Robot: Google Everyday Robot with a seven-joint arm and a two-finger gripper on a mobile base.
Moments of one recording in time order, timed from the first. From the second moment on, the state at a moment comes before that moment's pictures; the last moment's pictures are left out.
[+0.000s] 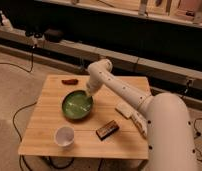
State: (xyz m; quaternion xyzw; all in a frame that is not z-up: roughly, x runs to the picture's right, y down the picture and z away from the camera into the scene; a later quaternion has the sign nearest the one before) arm -0.032 0.035 0.932 -0.03 -0.30 -0.79 0.54
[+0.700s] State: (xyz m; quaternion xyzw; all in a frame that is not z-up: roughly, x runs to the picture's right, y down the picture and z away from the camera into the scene) arm 0.042 0.048 0.899 -0.08 -0.23 -0.74 0.63
